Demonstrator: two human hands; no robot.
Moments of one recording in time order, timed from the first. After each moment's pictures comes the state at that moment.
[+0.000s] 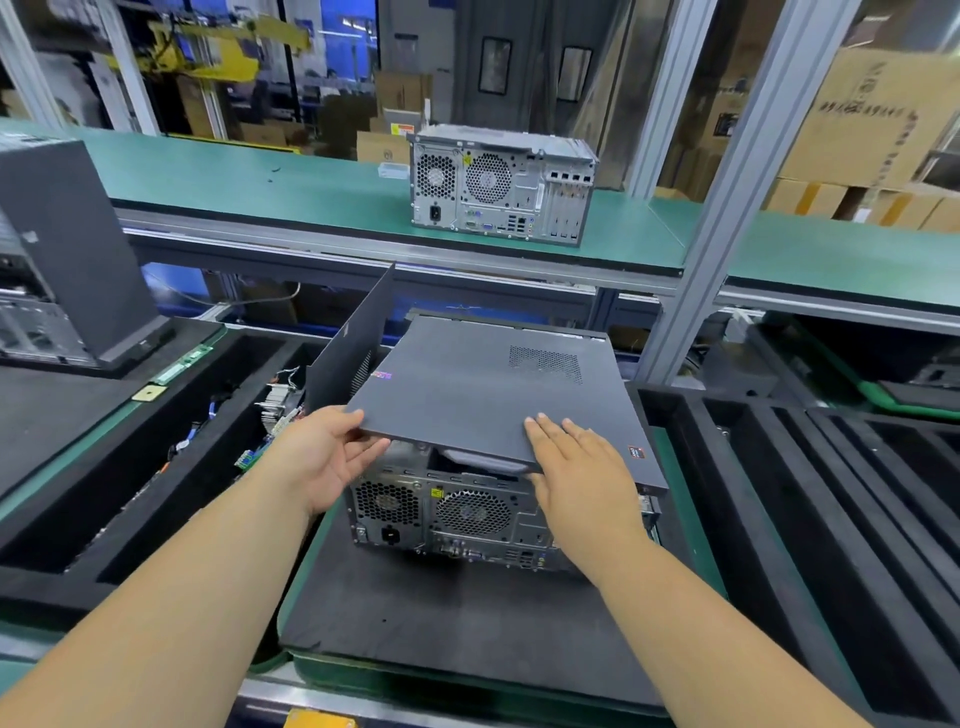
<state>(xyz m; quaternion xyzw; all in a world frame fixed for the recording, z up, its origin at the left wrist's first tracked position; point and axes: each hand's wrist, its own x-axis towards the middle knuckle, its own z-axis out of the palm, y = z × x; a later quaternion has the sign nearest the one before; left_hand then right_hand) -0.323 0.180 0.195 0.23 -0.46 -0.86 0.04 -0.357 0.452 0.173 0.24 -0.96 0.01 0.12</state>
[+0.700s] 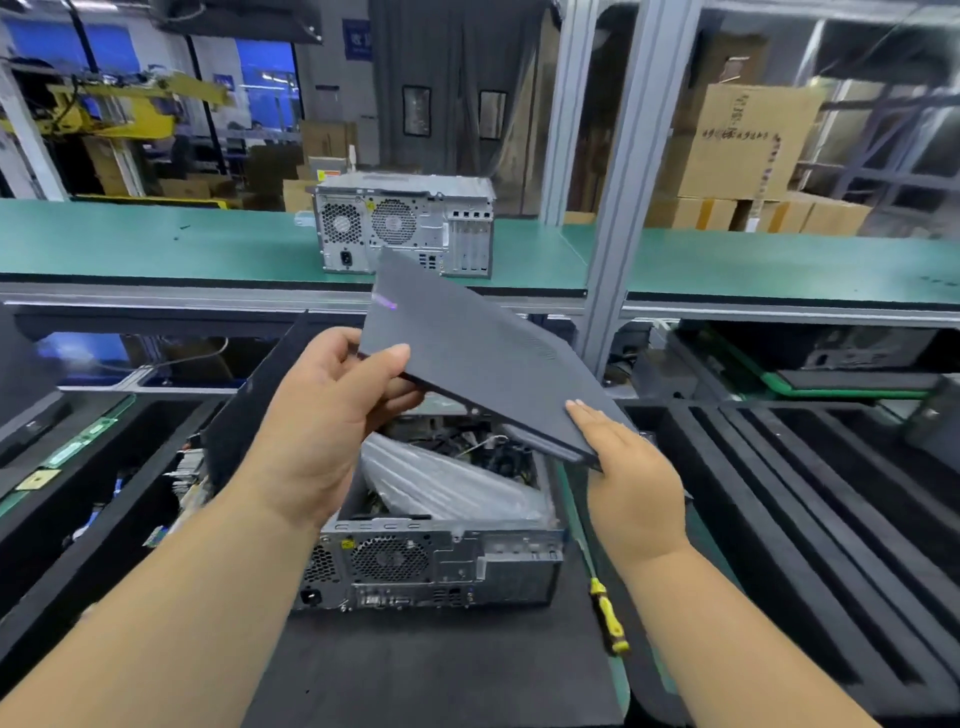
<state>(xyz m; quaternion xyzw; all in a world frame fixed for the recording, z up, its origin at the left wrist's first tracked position) -0.317 0.308 0.308 -0.07 -0.58 -0.80 0.16 -0.348 0.555 0.217 0.15 -0.88 0.24 0.37</state>
